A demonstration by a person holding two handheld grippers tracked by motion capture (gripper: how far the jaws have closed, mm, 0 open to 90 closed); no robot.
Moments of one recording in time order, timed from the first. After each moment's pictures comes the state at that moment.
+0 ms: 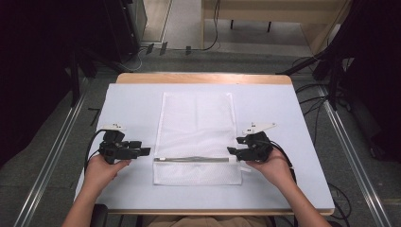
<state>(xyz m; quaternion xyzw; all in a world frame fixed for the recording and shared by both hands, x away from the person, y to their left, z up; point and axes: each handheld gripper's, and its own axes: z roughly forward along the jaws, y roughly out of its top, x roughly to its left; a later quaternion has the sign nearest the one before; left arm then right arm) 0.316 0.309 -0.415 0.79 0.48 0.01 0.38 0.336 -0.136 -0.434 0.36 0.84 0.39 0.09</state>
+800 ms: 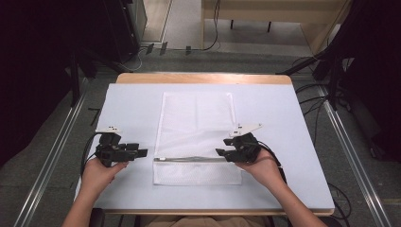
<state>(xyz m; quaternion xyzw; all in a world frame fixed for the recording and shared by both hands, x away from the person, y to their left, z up) 0.306 0.315 -0.414 0.78 0.49 0.01 0.38 0.331 -0.103 -0.429 0.32 0.86 0.40 0.08</state>
